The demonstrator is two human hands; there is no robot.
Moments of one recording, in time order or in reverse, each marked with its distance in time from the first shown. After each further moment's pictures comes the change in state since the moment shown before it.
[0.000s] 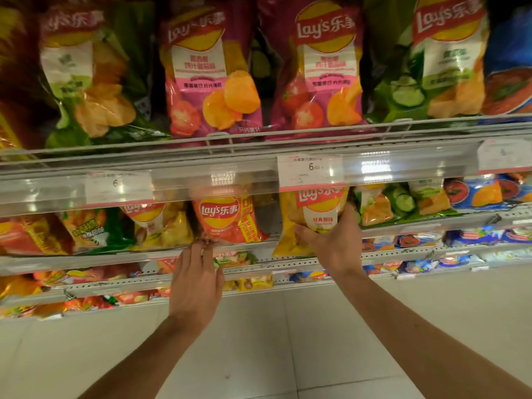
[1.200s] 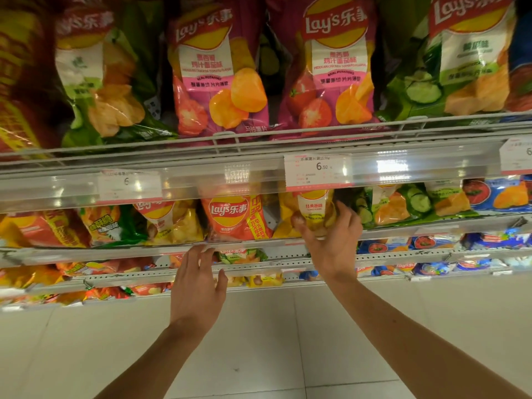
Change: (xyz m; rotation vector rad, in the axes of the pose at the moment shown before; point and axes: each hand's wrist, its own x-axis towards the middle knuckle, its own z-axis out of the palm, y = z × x) left_hand -0.013 -0.003 -0.010 -0.172 -0.042 -0.162; right_hand -0.005 0.017 0.028 -0.100 0.066 -0.132
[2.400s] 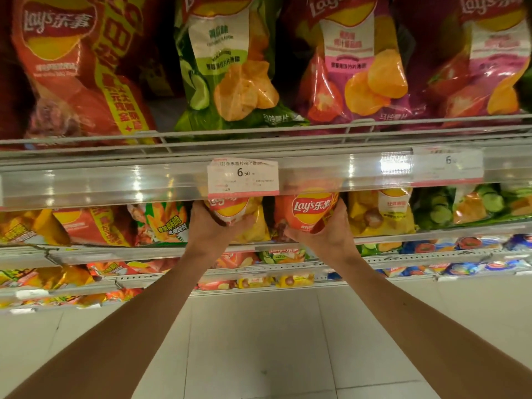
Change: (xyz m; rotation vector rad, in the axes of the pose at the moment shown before) left_hand 0.119 -0.113 -0.044 -0.789 -0.034 -0.256; right_hand -0.027 -0.081 0.113 0.069 -0.287 0.124
